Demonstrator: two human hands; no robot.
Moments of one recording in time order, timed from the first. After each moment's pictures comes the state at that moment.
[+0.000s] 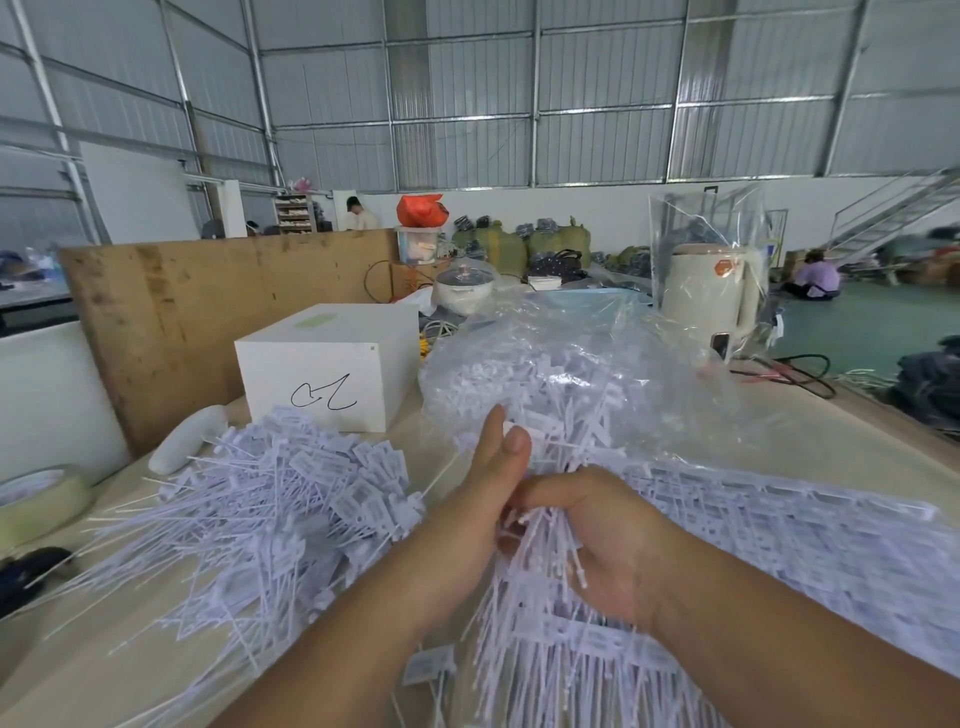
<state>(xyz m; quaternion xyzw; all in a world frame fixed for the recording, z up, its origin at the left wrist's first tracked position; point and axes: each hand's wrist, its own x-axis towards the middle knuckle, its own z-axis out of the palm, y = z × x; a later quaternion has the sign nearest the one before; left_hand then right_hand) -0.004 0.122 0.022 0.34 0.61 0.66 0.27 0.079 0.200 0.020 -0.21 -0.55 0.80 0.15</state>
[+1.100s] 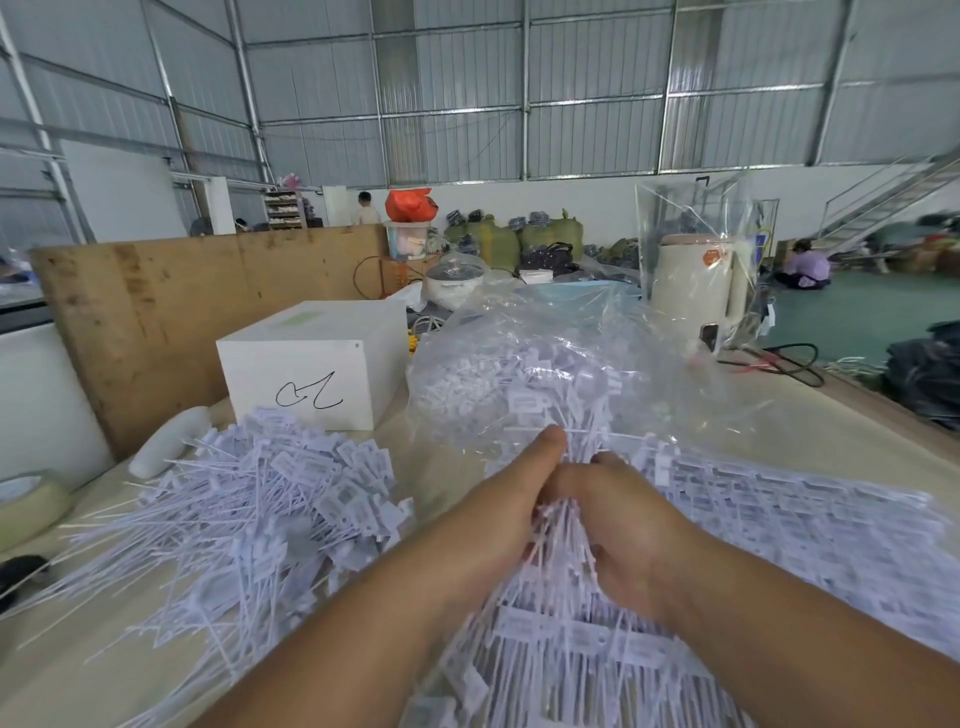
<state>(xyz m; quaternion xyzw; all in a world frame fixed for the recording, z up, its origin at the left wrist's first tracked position) 0.025 0.138 0.037 0.33 0.61 0.57 0.44 0.090 0.220 0.014 -0.25 -0.55 0.77 0.20</state>
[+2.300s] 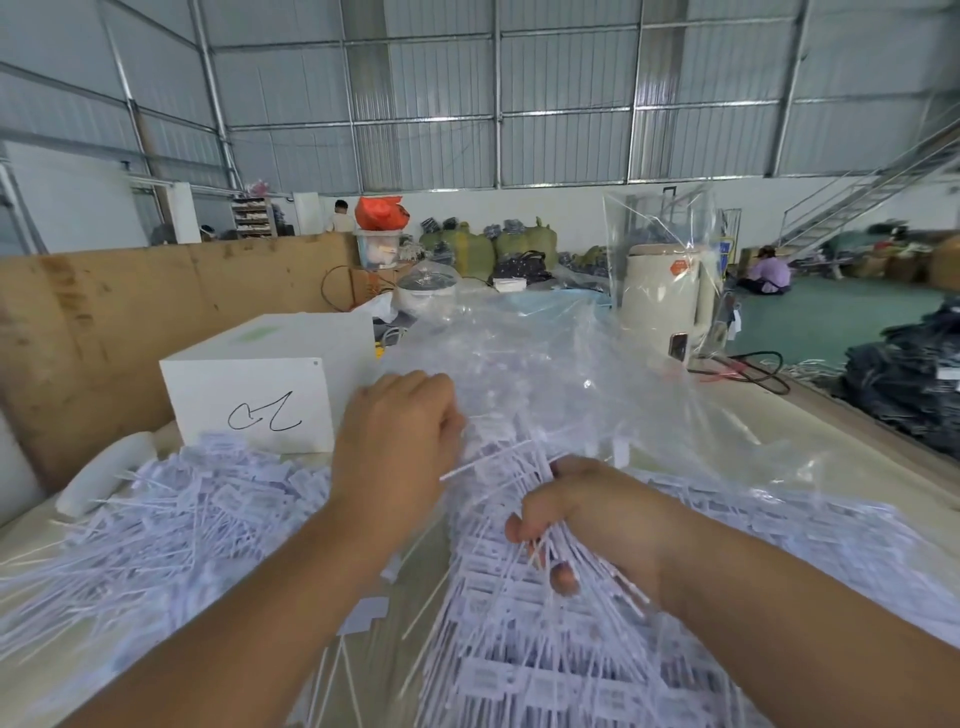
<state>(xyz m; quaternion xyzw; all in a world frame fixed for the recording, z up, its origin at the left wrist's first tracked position) -0.064 0.158 0.045 0.53 0.72 0.29 -0.35 0.096 0.255 0.035 -0.26 -0.69 0.67 0.09</state>
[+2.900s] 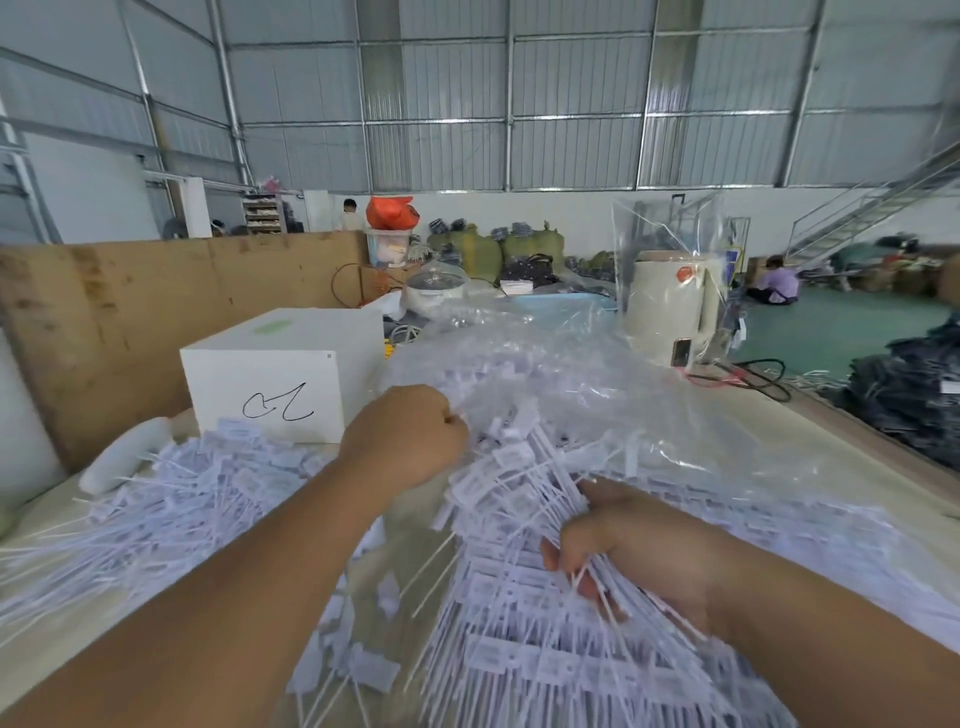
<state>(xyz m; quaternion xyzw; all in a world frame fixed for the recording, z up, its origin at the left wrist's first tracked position) -0.077 0.163 0.054 0.42 0.87 0.24 -0.07 0.124 0.256 0.020 -0.26 -0.74 0.62 0.05</state>
